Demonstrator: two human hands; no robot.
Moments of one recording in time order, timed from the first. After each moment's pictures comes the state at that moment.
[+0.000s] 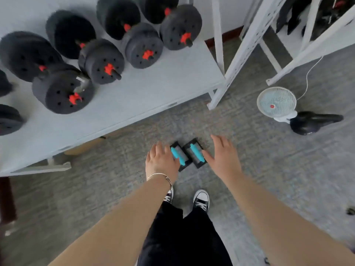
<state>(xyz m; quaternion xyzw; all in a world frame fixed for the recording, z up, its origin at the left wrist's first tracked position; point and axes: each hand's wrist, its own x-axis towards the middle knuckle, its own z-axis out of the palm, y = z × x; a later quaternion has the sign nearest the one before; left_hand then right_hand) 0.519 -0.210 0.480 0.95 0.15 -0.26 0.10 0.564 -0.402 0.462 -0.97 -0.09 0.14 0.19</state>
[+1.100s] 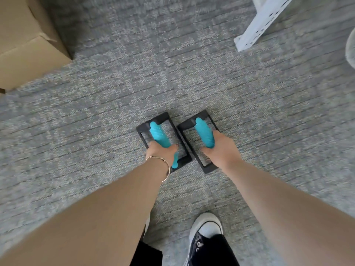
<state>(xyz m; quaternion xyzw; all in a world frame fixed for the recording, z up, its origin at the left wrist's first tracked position) 0.538 -0.237 -0.065 0.70 0.51 -0.27 0.42 0.591 -0.412 -0.055 -0.91 0.03 0.36 0.20</state>
